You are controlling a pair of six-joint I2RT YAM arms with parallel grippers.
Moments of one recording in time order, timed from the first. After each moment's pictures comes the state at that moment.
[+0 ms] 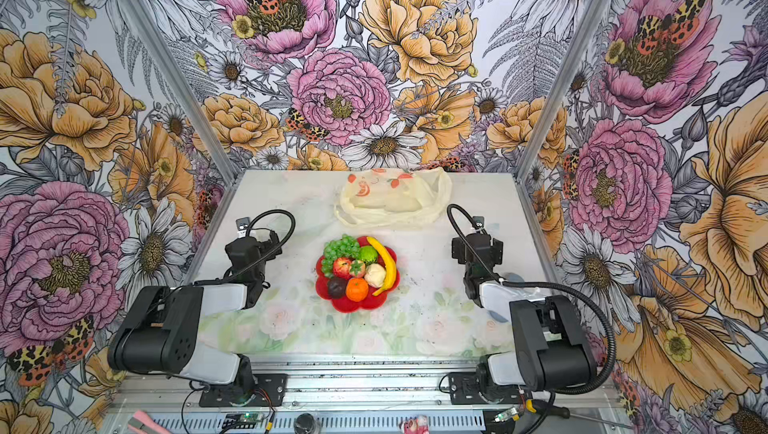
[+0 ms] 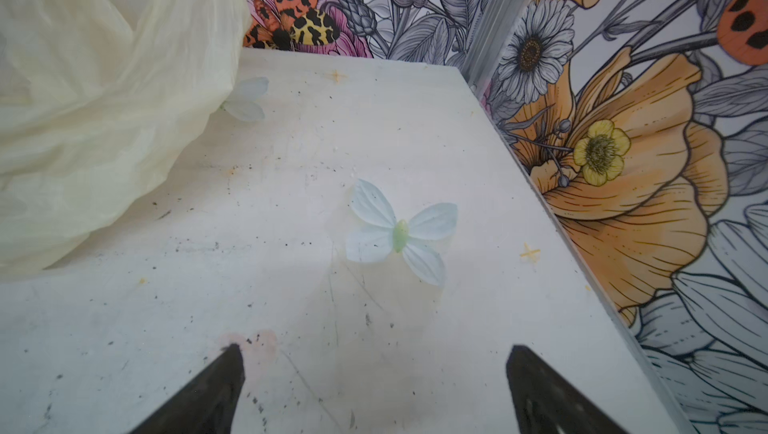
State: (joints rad) left arm -0.01 1.53 0.39 0.80 -0.32 -0.09; right arm 0.08 1.39 0.45 0.48 0.32 -0.01
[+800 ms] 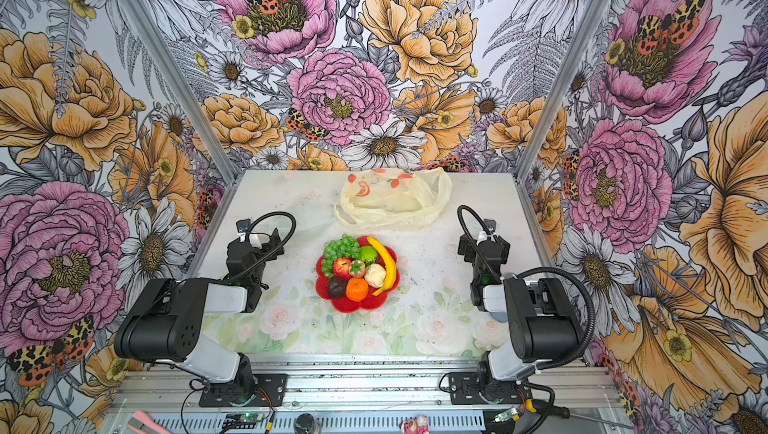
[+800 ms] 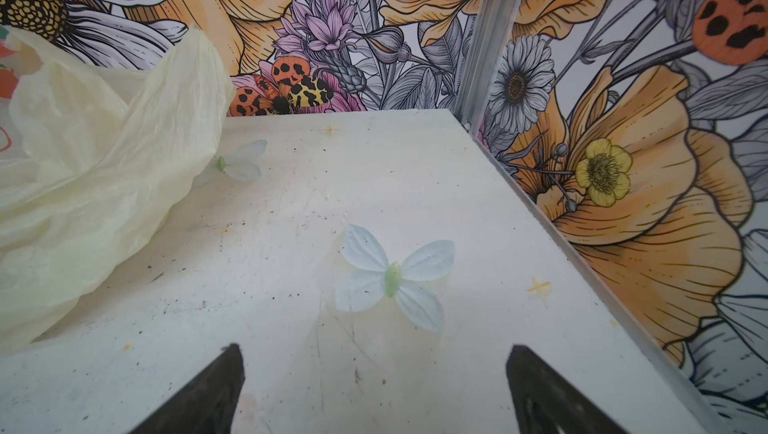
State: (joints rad) left arm -0.01 1.55 0.37 0.96 -0.21 -0.07; right arm -0.01 1.53 0.37 0.85 0.22 0.02
